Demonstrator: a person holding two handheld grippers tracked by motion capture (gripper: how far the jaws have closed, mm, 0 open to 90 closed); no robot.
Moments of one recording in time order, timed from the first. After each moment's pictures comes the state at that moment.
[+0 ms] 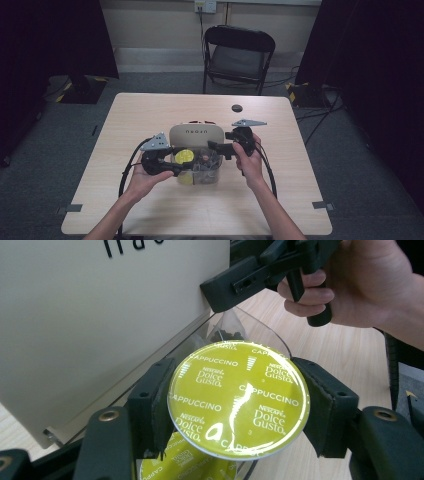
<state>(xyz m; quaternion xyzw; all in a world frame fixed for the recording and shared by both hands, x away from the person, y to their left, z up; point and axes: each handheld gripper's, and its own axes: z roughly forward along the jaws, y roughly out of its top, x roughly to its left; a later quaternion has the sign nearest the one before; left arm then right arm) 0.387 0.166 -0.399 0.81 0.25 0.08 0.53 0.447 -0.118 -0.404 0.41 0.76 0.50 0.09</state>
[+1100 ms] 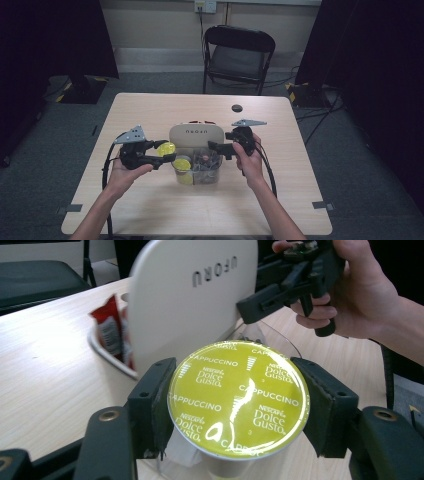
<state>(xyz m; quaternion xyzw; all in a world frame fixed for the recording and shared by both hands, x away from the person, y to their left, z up) 0.389 0.218 -0.380 0.79 0.27 0.09 0.55 0.448 -0.119 -0.404 0.41 0.76 0.49 0.08</state>
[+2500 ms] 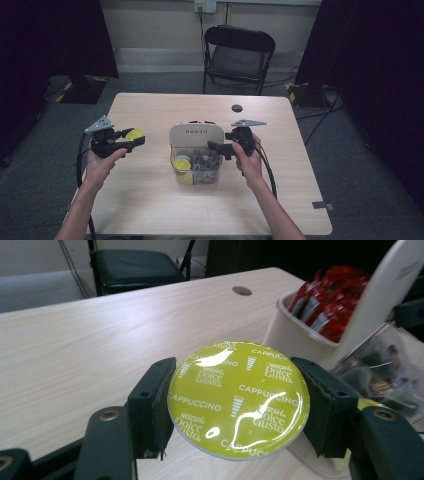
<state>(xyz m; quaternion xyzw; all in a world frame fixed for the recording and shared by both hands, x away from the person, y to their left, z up) 0.420 0.301 -0.397 0.74 0.40 0.16 0.51 0.448 -0.118 -0.405 0.41 0.76 0.49 0.08</state>
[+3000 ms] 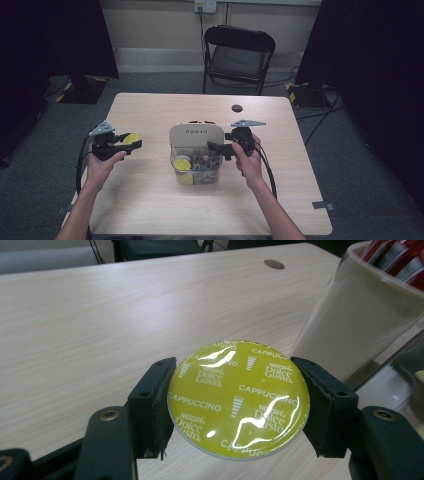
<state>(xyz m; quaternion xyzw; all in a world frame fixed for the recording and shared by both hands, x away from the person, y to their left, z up) 0.433 0.314 -0.434 0.75 0.43 0.17 0.48 0.448 -0.117 -0.407 0.41 0.76 0.49 0.08</state>
